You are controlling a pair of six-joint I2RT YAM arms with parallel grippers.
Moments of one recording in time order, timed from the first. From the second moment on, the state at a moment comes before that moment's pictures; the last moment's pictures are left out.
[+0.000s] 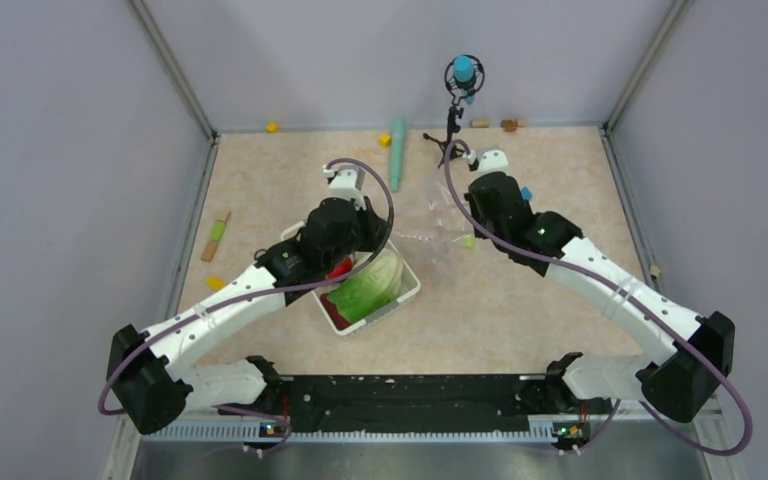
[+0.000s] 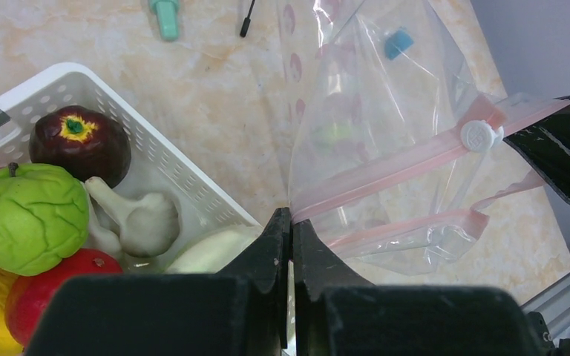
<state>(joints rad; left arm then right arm) -0.77 1.17 0.97 -0.19 -0.25 -0.57 0.69 1.24 1.15 -0.59 0.50 0.19</state>
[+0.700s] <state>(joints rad) -0.75 1.22 0.95 -0.20 -0.13 -0.58 0.65 1.21 1.05 -0.53 0.15 0.19</state>
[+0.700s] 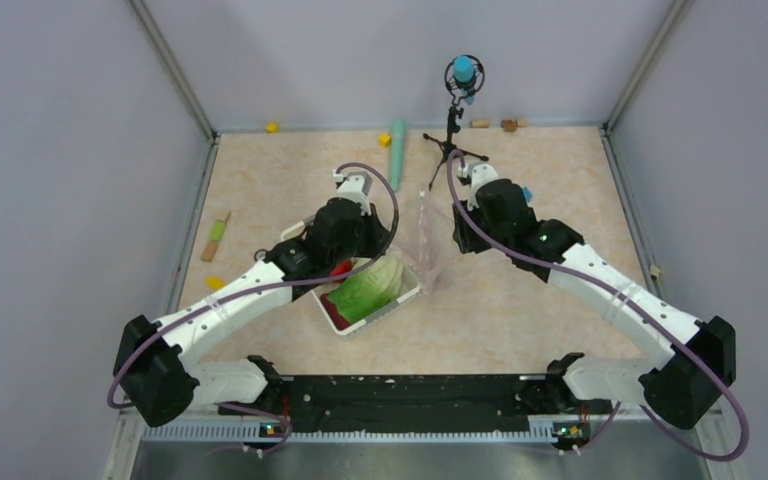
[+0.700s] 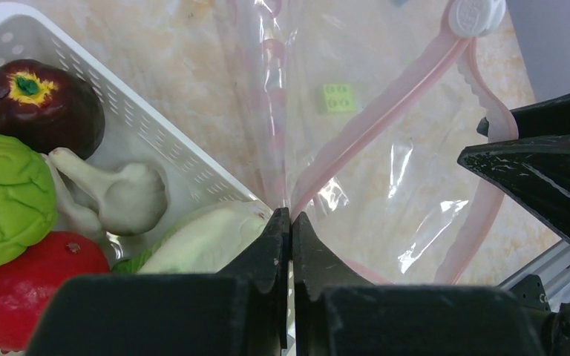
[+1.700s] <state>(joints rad) -0.75 1.15 0.87 -0.17 -0.01 -0.60 0.67 1.24 1.02 -0.34 0.12 0.25</state>
